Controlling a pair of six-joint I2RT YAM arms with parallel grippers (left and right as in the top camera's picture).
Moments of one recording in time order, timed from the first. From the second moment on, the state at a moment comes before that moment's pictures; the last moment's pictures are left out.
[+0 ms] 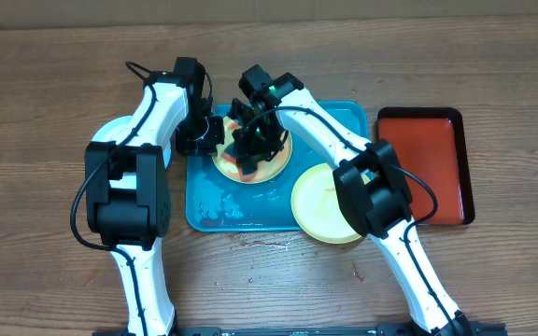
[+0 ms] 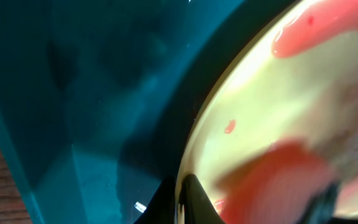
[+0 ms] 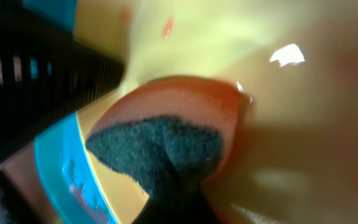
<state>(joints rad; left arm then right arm) -0.11 2.22 1.67 -1.05 0.18 -0.21 0.61 2.58 2.24 -1.16 -0.56 0.14</state>
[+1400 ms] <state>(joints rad) -0.30 1.91 1.63 -1.14 -0.35 -0.22 0.17 2.19 2.75 -1.64 -0.27 0.21</state>
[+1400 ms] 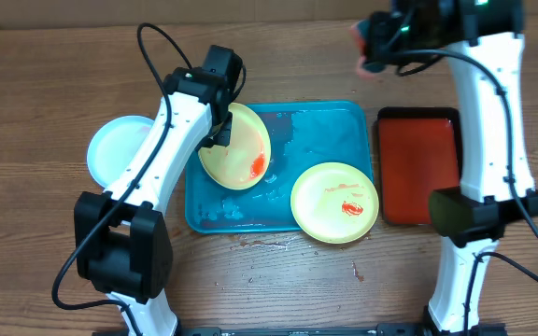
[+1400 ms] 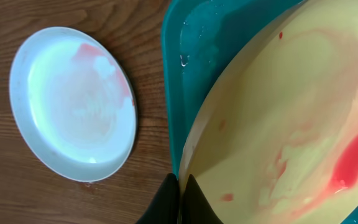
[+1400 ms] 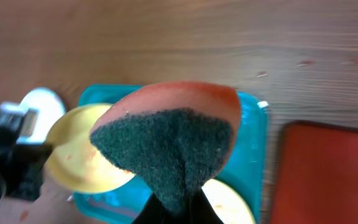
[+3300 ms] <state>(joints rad) -0.66 1.85 1.65 -0.92 -1.28 -0.36 -0.08 2.01 1.78 -1.36 -0.08 0.24</state>
